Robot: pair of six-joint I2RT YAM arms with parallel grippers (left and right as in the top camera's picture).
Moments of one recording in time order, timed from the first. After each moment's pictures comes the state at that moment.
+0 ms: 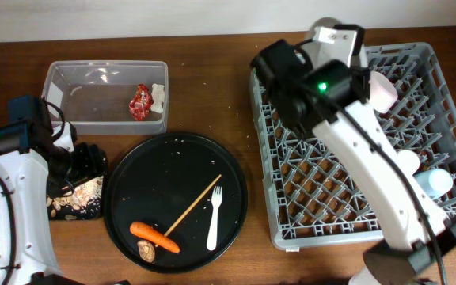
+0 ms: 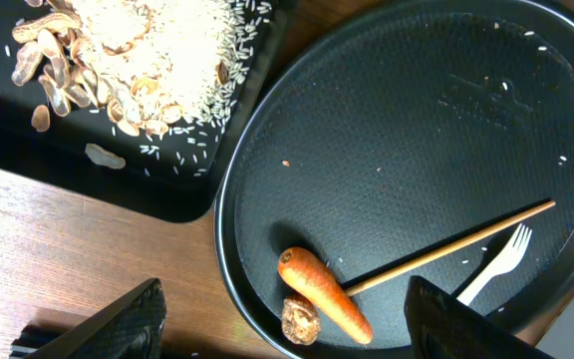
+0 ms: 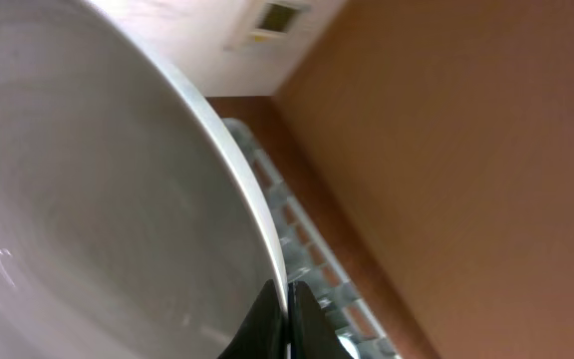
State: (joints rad) left arm 0.31 1.49 1.38 -1.36 0.10 -0.11; right arm 0.50 1.79 2.00 -1.55 1.23 0.69
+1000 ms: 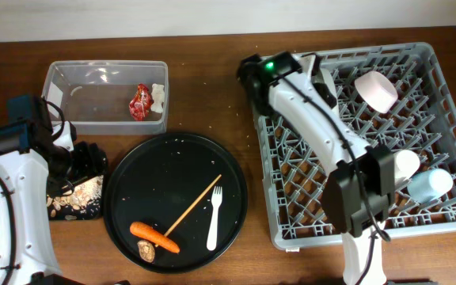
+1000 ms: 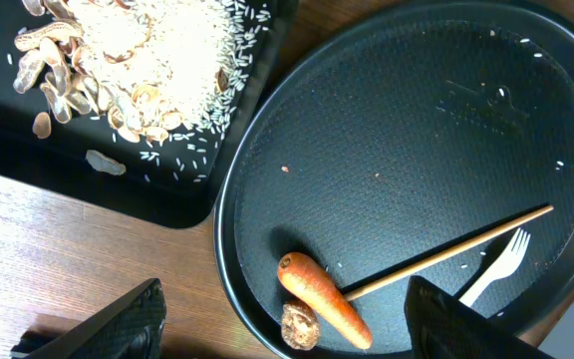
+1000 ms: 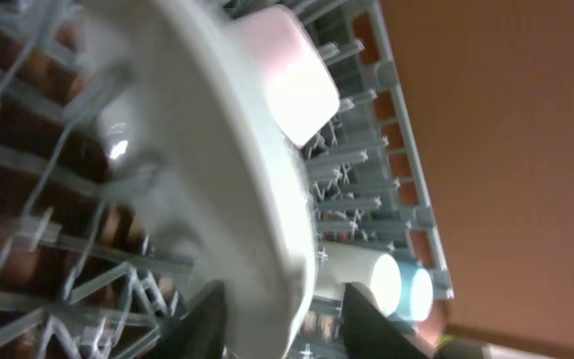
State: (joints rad) left arm 0.31 1.49 1.38 -1.35 0.10 -0.11; right arm 0.47 2.15 2.00 -1.60 0.93 0.73
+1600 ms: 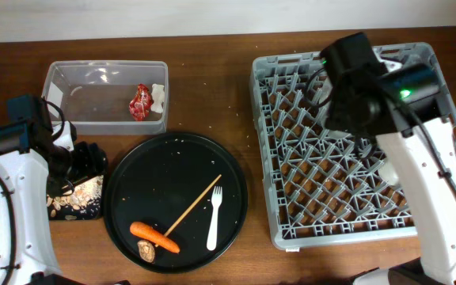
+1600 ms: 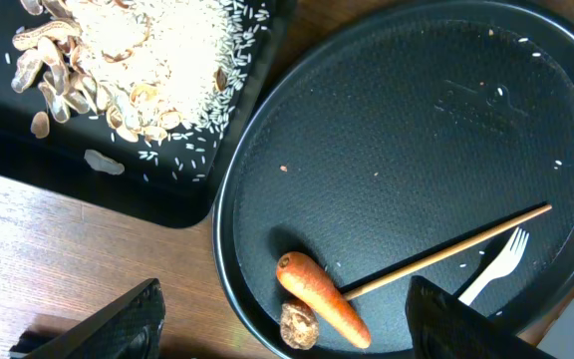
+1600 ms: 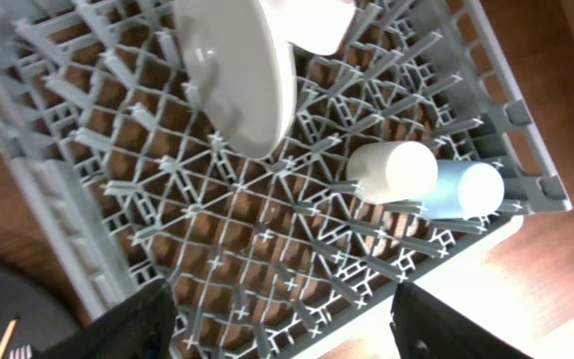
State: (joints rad) left arm 0.31 1.49 1.38 -1.35 0.10 -0.11; right arm 0.31 1.61 1.99 -1.67 0.44 0.65
